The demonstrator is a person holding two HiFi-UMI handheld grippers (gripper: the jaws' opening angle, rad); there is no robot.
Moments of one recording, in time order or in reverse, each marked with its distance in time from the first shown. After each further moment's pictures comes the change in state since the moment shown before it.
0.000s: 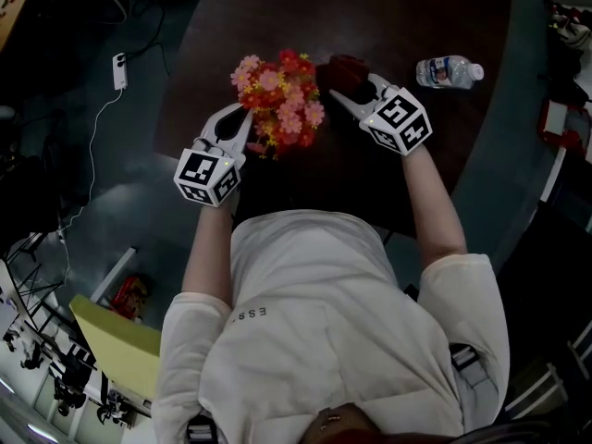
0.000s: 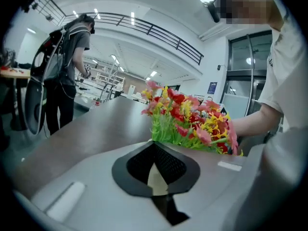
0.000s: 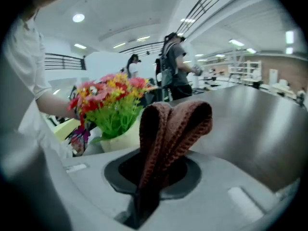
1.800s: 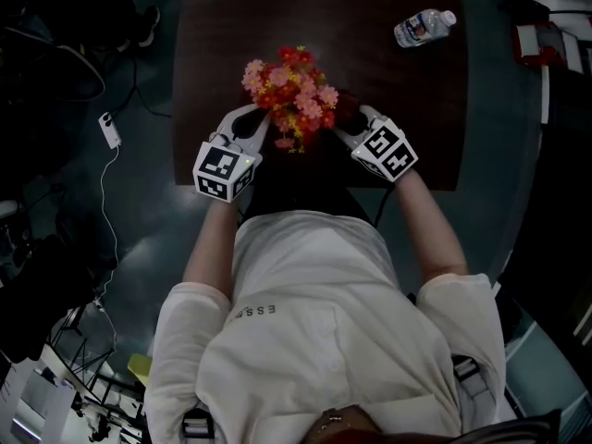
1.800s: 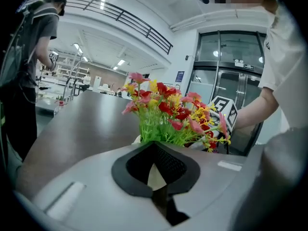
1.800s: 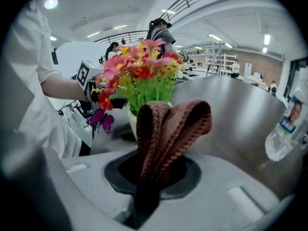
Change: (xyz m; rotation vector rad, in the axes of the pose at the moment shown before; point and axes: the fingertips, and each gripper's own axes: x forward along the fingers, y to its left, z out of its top) left arm -0.001 -0.018 -0.013 0.203 0.157 -0.361; right arm 0.005 0.097 -0.049 0.153 0.121 -0.268
